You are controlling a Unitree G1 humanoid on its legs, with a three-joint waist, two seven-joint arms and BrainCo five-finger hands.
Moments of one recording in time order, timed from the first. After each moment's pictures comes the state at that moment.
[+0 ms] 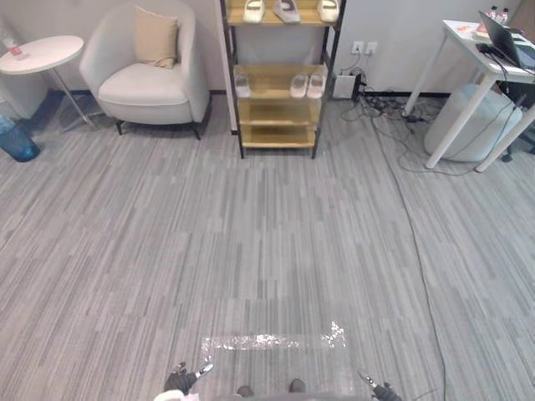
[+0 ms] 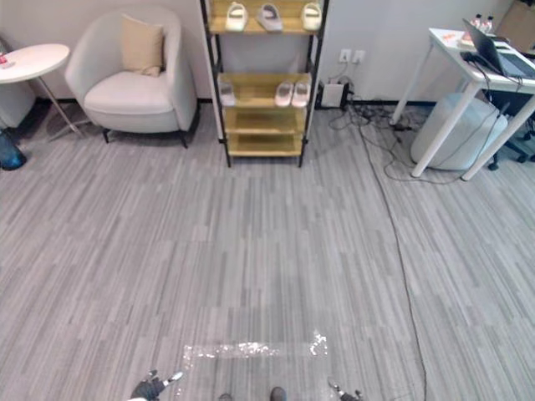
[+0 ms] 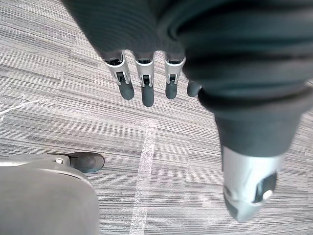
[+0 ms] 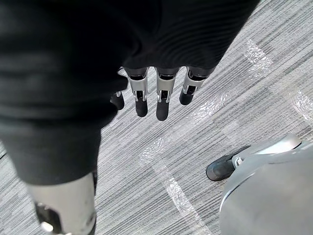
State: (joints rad) left arm 0.09 0.09 0.19 1.07 -0.02 -0.08 0.08; right arm 0.10 -0.04 -0.39 1.08 0.24 -0.06 -0.06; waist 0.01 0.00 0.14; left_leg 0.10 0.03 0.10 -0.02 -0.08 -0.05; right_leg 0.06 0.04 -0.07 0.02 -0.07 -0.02
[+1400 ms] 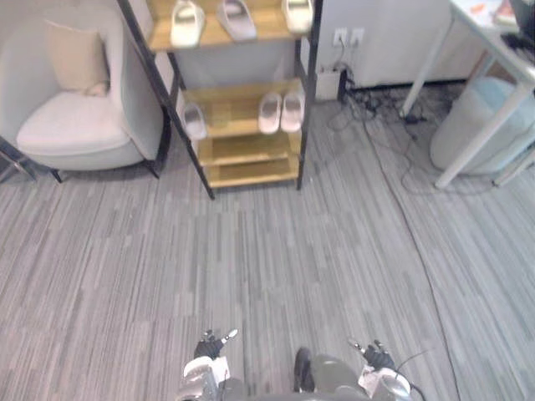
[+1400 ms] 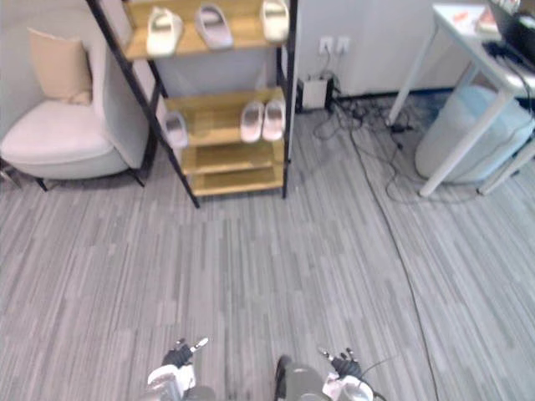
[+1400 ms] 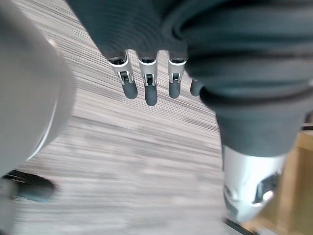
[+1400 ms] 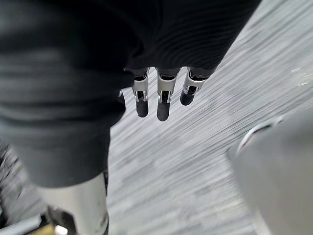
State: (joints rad) left arm -0.02 -0.06 0.26 0.96 -0.04 -0.06 0.10; right arm 0.05 -0.01 -0.25 0.96 0.20 -0.07 -0.08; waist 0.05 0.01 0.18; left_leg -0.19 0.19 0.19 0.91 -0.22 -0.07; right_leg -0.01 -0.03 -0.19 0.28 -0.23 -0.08
